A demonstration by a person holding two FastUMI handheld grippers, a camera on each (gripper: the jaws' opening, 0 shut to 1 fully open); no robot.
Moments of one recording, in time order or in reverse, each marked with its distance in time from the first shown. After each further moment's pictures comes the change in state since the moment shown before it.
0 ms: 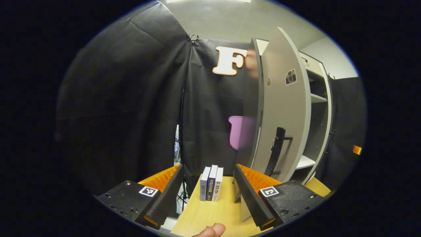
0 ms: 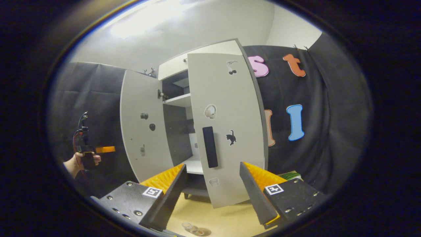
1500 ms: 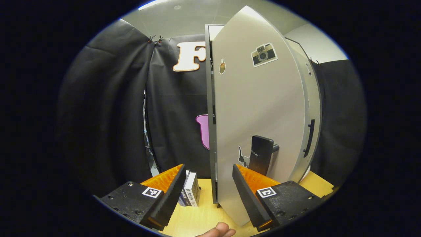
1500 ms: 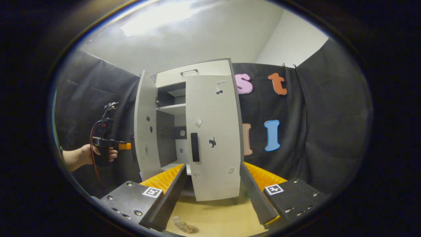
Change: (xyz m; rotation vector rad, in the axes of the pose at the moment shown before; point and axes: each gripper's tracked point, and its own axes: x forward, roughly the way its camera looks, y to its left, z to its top) left arm 0.051 -0.158 -0.015 0.132 0.037 -0.120; right arm -0.073 0.001 0.006 -0.071 -0.116 -0.167
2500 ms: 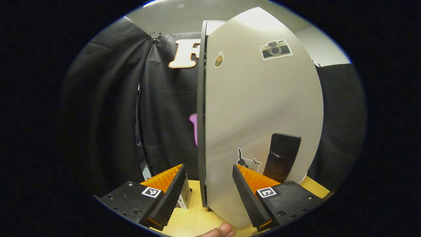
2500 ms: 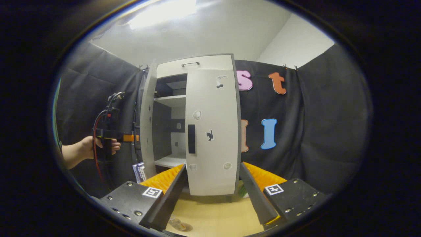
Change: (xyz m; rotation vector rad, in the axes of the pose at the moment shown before) left arm 0.037 -0.034 -0.005 -0.041 -0.002 -0.015; right arm 0.007 0.005 -0.025 -0.098 0.040 -0.022
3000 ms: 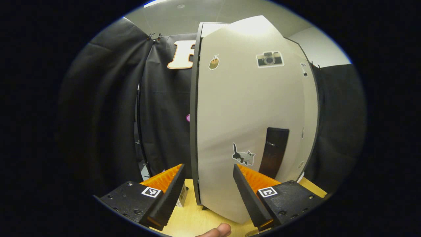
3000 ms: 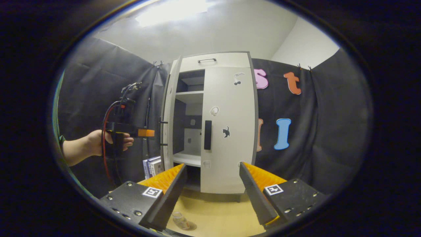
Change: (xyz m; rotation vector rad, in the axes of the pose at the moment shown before) left arm -0.035 -0.019 0.003 -0.020 -0.015 0.031; right arm -0.003 0.039 -0.015 0.005 0.044 0.107
